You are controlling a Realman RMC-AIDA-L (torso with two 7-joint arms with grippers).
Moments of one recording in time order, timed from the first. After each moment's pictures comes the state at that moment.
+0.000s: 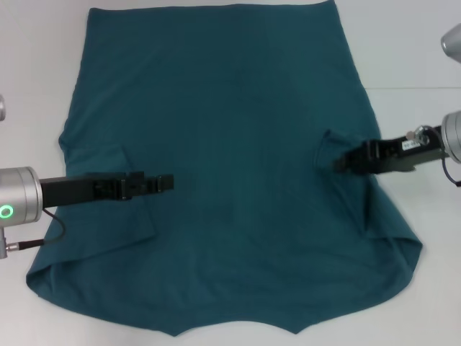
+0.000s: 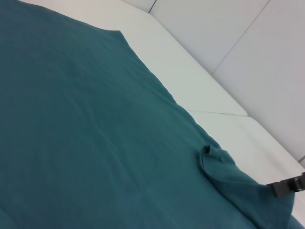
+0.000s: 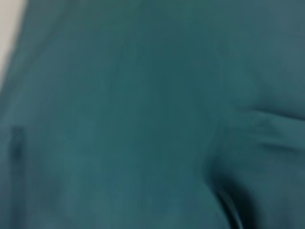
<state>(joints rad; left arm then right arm) -0.54 -2.16 0.60 0.88 2.19 1.41 -2.00 0.83 1.97 -0.81 -0.61 -2.42 -1.23 2.57</state>
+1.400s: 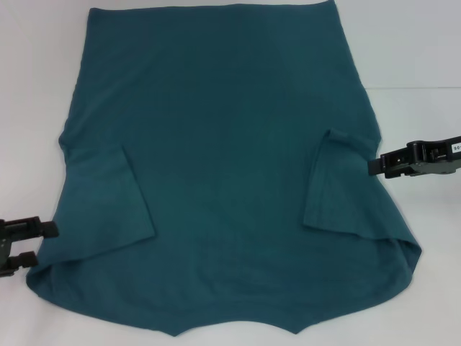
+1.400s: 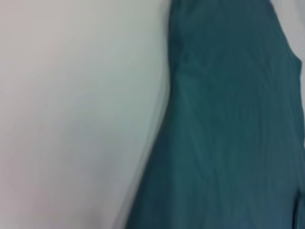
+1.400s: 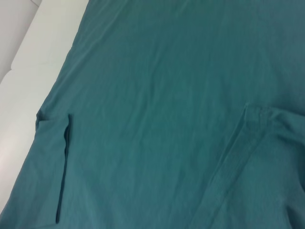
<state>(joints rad) -0.40 -2.08 0.33 0.98 2.43 1.61 -2.62 0.73 1.88 -0.81 -0.65 -2.28 -1.40 2.44</state>
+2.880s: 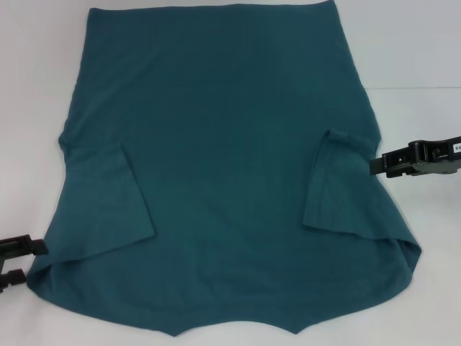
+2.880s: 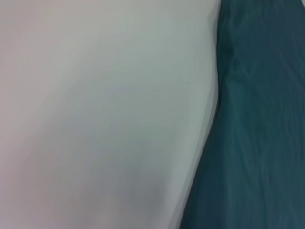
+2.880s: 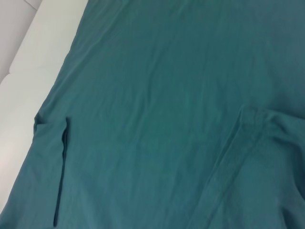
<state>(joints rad) -0.37 -2.09 0.32 0.95 2.47 1.52 -2.60 0.73 1.88 -0.81 -0.65 -2.28 -1.39 2.44</state>
